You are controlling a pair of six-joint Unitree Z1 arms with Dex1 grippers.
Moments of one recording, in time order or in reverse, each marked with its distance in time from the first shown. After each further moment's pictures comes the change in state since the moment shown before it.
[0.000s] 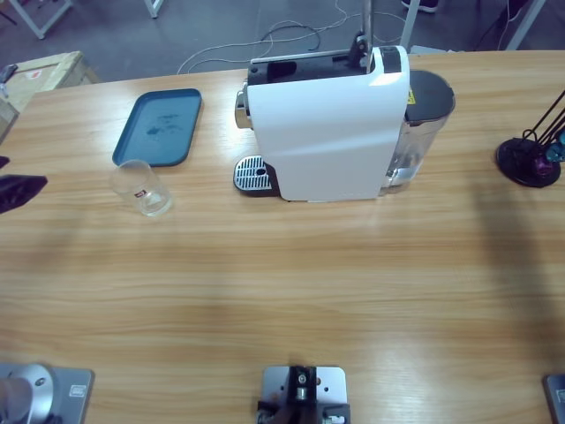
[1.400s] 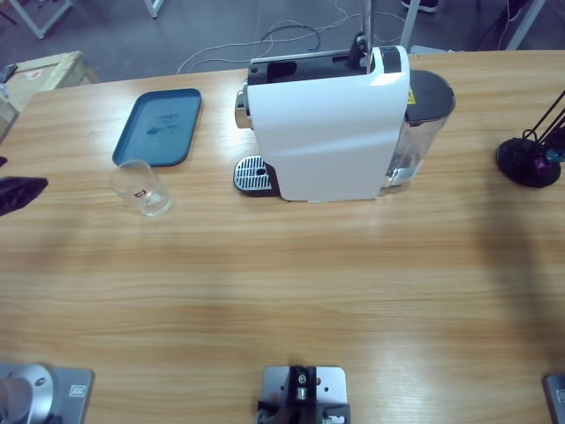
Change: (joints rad) arm 0 0.000 -0.004 0.000 0.002 0.000 0.000; arm 1 -0.002 0.275 0.107 -0.264 -0.101 0.010
